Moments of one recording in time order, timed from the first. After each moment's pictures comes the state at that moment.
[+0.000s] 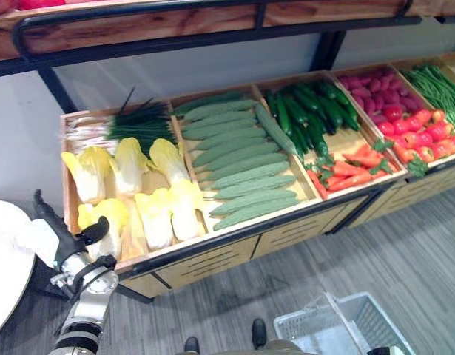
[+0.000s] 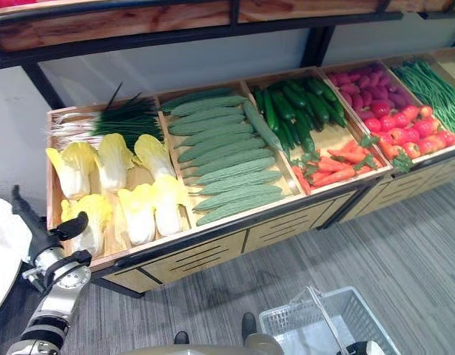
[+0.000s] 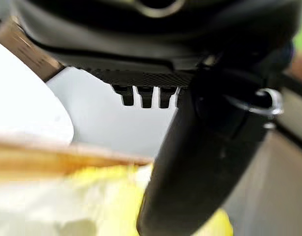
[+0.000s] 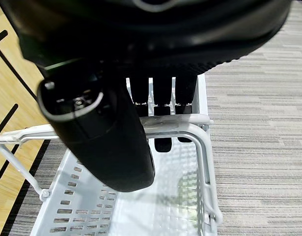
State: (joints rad) left arm -0.06 0.43 0.01 0.55 0.06 -0.17 0.86; right arm 0.13 -0.39 0.12 1.34 -0.16 -0.18 -0.40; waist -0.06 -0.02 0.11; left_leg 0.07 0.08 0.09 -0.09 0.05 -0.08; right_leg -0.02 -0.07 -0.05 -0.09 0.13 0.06
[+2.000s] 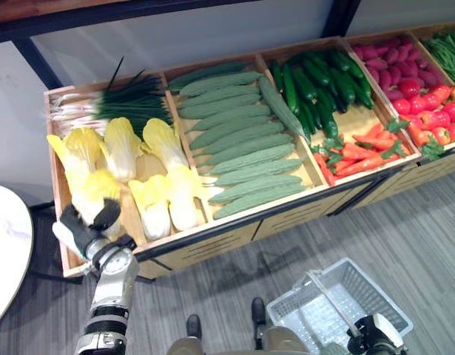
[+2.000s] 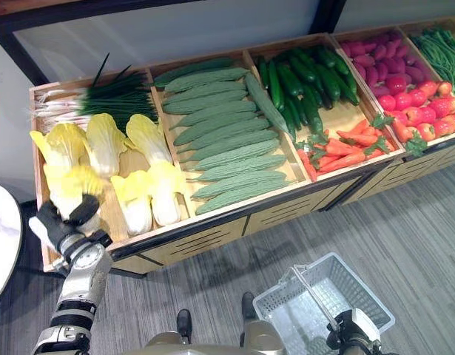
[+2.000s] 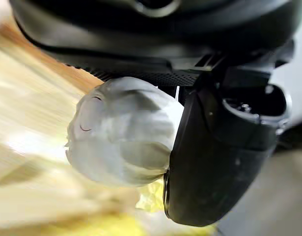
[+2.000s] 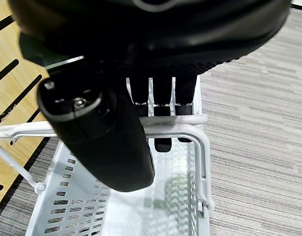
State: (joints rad) left arm -0.13 0.28 0.10 0.17 -0.12 -0.07 0.81; right arm 0.03 -0.40 0.18 1.30 -0.27 -0.12 -0.37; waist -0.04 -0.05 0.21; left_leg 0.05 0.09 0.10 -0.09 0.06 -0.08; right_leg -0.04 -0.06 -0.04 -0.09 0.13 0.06
